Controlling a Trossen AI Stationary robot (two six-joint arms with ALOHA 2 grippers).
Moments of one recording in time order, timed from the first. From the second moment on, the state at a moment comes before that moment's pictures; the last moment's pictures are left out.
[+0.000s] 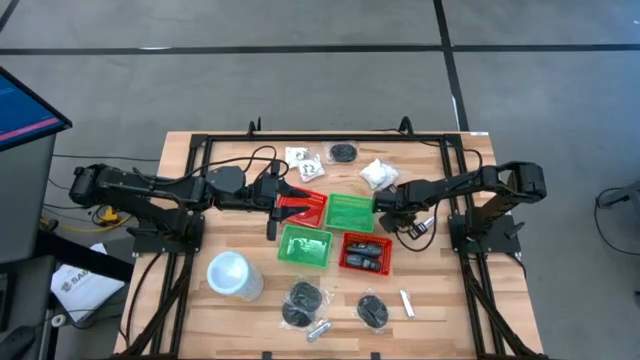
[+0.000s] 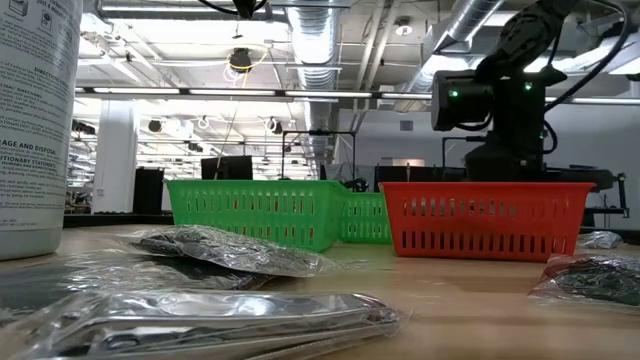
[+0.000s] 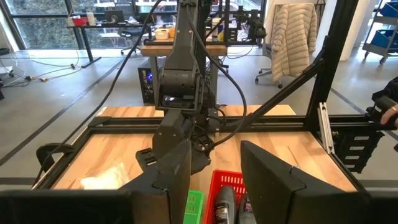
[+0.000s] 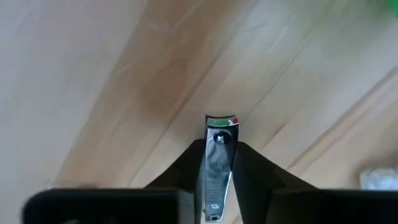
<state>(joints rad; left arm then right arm) -0.06 1.16 0.90 0.13 -0.09 0.02 -0.13 1.55 0.73 -0.73 0.18 -0.72</state>
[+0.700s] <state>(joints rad) -0.06 1.16 0.90 0.13 -0.09 0.02 -0.13 1.46 0.74 -0.75 0.17 -0.55</state>
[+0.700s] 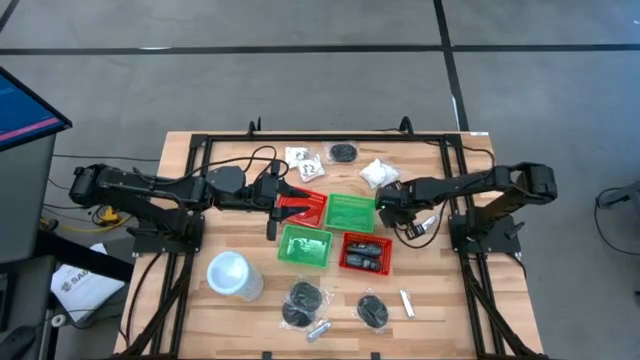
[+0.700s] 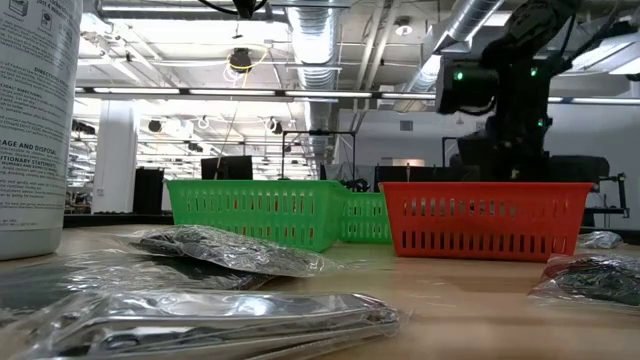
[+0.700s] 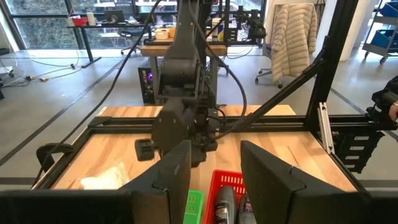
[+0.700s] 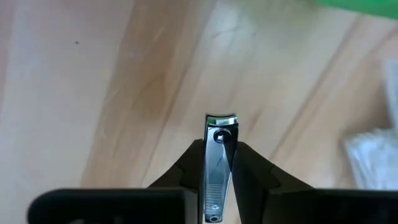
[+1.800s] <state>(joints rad) -0.06 1.16 0.90 0.14 -0.09 0.02 -0.08 1.07 0.81 -0.14 0.10 -0.19</state>
